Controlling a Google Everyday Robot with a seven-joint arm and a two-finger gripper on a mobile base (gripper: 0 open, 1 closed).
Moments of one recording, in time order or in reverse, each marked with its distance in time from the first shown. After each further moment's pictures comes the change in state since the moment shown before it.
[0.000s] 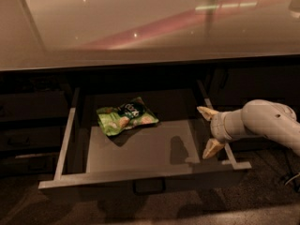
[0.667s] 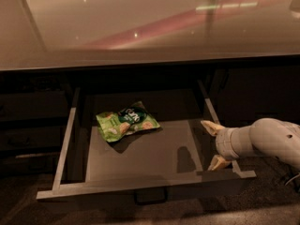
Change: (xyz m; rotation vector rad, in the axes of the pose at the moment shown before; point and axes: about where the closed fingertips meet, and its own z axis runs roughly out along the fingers) arm 0.003 0.055 -0.015 -0.023 0.009 0.014
